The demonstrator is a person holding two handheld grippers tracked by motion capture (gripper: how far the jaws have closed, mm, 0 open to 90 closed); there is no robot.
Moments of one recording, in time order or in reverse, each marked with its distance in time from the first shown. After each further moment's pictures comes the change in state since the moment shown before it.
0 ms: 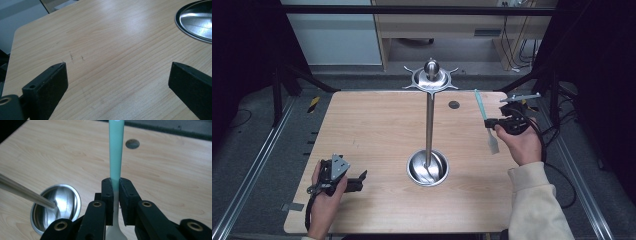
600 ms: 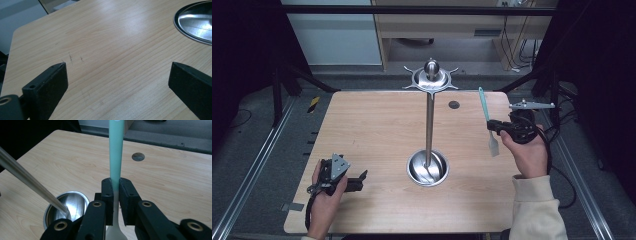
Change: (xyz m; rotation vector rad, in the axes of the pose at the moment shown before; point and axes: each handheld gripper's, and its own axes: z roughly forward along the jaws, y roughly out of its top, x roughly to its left) left arm 0.001 0.001 0.000 0.000 -0.006 0.000; right arm 0.008 -0.019 -0.028 -0.140 0.053 -0.006
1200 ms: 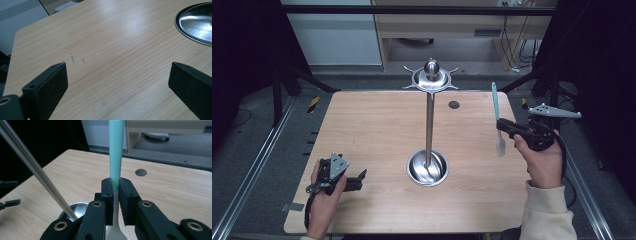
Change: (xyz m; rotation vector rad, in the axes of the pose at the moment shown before) left arm 0.002 0.001 -0.001 -0.010 0.005 -0.003; right arm 0.000 -0.007 -0.041 -0.157 0.055 0.002
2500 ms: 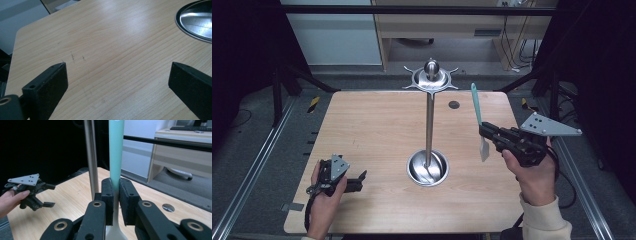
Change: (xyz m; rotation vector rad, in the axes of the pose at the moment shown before) left arm -0.003 -0.001 -0.001 0.012 0.006 0.009; right arm 0.069 0.005 -0.025 -0.184 0.180 -0.217
